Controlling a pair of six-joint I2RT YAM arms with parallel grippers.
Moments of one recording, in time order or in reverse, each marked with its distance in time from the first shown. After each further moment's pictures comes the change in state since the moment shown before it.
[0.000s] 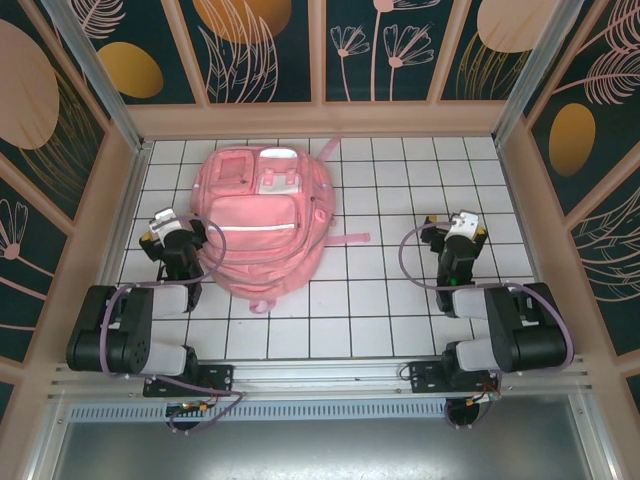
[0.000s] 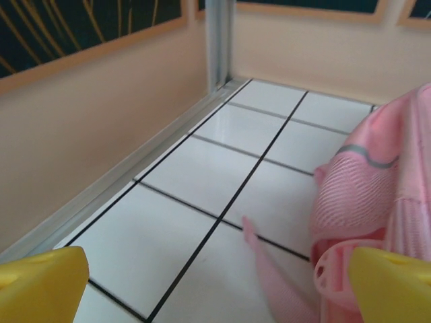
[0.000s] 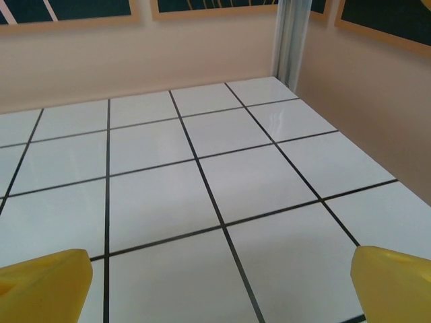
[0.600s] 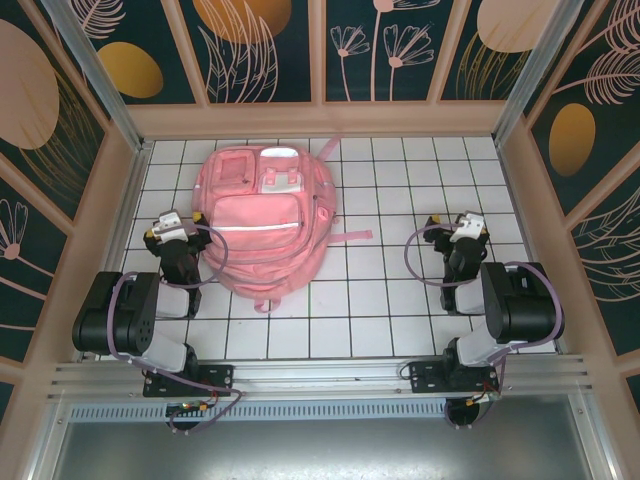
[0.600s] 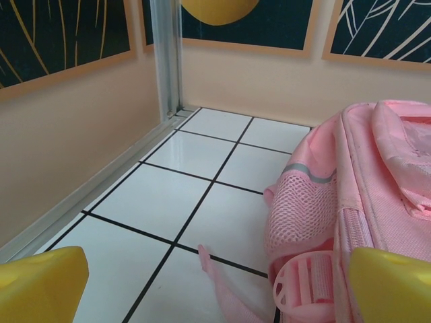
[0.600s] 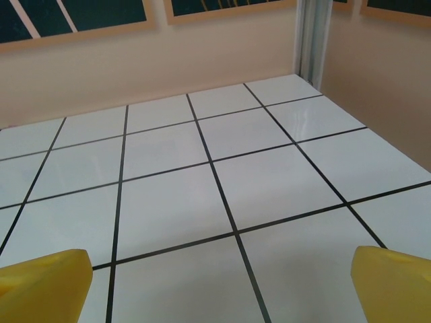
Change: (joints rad) left arm 0.030 0.092 -0.064 0.283 0.171 0.053; right arm -0.105 0.152 -0.012 0.189 -0.179 0.035
